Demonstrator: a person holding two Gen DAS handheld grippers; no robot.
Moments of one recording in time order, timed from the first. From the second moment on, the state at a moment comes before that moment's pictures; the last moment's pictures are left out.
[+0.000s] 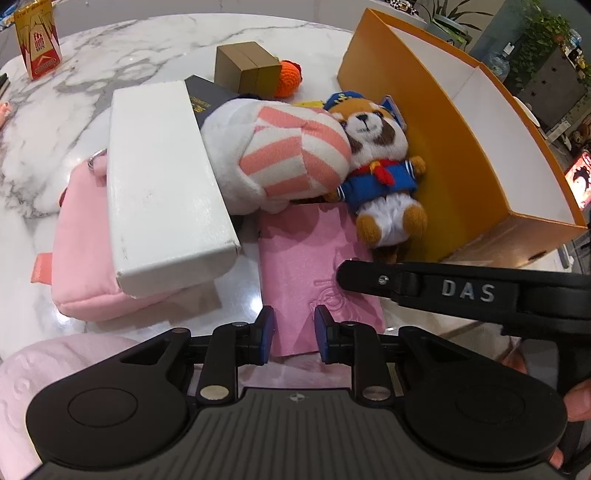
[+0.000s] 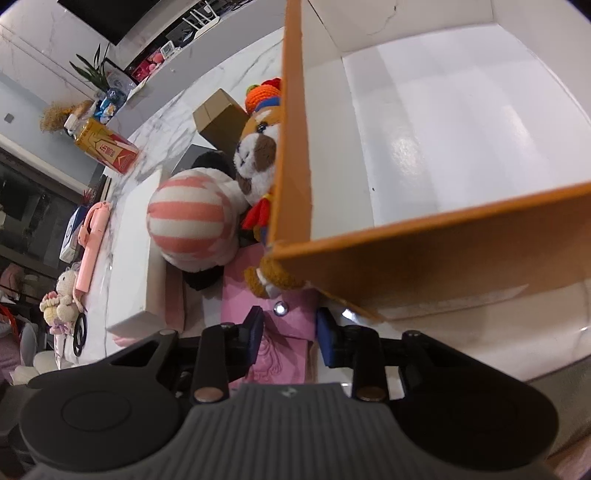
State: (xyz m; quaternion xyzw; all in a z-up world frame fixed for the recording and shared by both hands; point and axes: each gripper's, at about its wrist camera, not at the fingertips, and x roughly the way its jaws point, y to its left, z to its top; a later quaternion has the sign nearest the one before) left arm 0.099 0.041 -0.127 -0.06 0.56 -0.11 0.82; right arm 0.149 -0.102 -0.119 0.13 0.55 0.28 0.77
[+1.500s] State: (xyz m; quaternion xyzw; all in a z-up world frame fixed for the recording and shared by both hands) left arm 0.061 0.032 -0.130 -0.07 0.56 -0.15 0.81; right arm 0.116 -0.146 -0.127 0.19 0.60 0.26 0.73
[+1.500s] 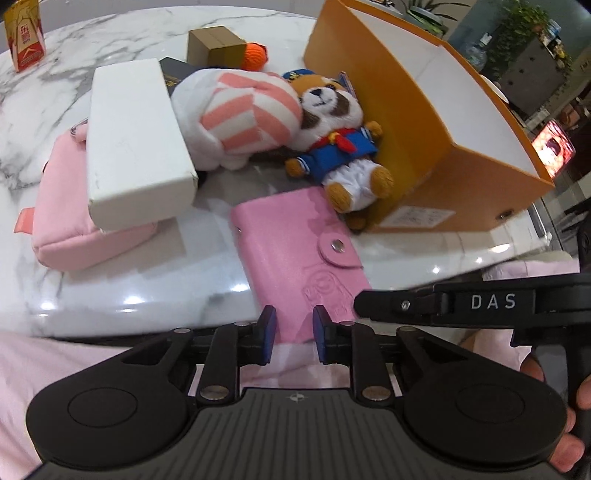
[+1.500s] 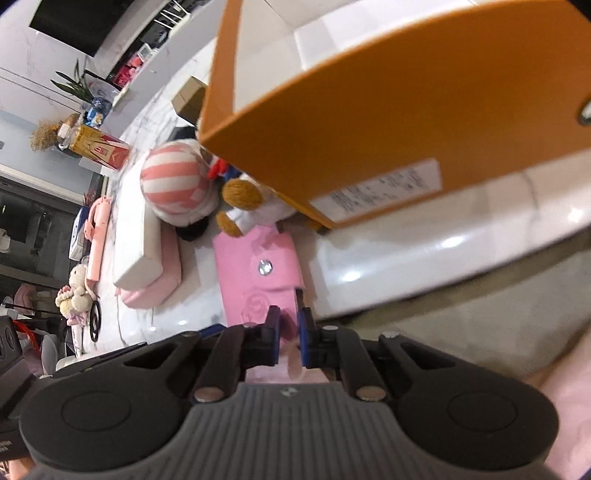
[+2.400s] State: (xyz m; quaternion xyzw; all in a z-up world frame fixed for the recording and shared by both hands) left arm 0.058 0.027 -0.123 -0.08 0.54 -0.15 0.82; right arm 0.113 -0.153 -0.117 0.18 0.59 0.30 0.73
